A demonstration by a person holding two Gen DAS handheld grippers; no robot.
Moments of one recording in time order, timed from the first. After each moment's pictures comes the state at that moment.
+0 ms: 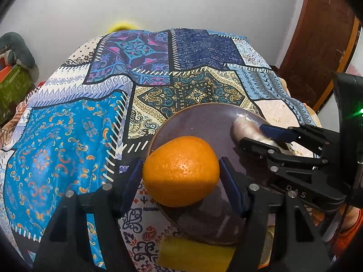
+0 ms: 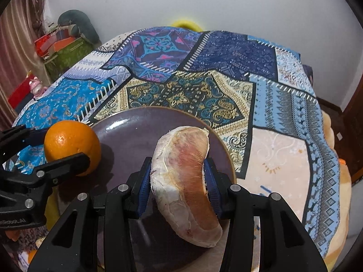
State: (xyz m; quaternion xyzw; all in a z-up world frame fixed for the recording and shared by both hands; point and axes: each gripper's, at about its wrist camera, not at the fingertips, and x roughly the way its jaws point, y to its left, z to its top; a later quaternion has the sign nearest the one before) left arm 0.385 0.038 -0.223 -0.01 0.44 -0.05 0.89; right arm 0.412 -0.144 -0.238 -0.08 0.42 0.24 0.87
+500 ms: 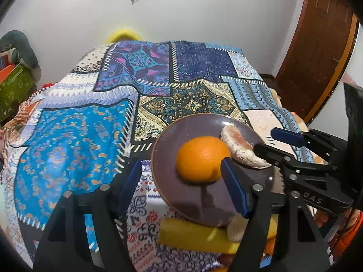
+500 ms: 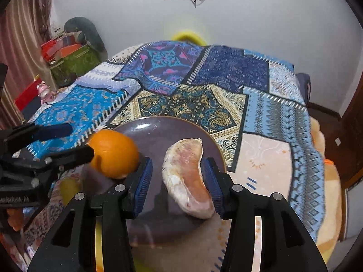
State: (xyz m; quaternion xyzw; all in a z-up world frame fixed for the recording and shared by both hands) left arm 0.352 0.045 -0.183 -0.03 0.42 -0.05 0.91; right arm 0.376 -0.155 -0.200 -0.08 0.39 0.25 0.88
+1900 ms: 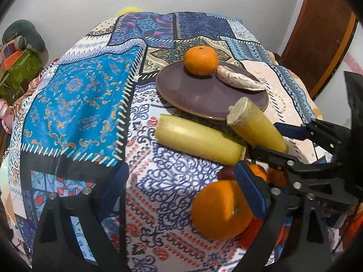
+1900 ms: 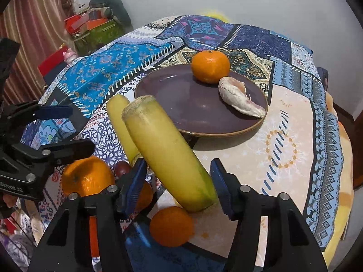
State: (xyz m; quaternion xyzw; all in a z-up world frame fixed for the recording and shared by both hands) left arm 0.260 0.030 -0.217 -0.01 0.48 -0.03 0.87; right arm 0.287 -0.153 -0.236 -0.11 0.43 0.31 0.84
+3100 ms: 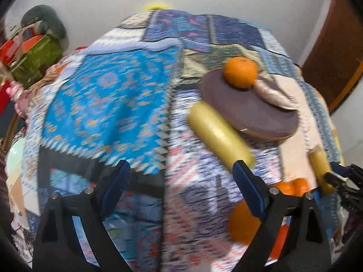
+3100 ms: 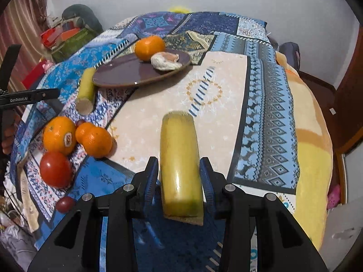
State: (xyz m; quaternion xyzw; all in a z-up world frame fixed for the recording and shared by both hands) left arm 0.274 0.071 -0.209 -0.04 0.49 0.02 0.87; right arm 0.264 -0.253 -0.236 -0.07 0.46 0.23 0.86
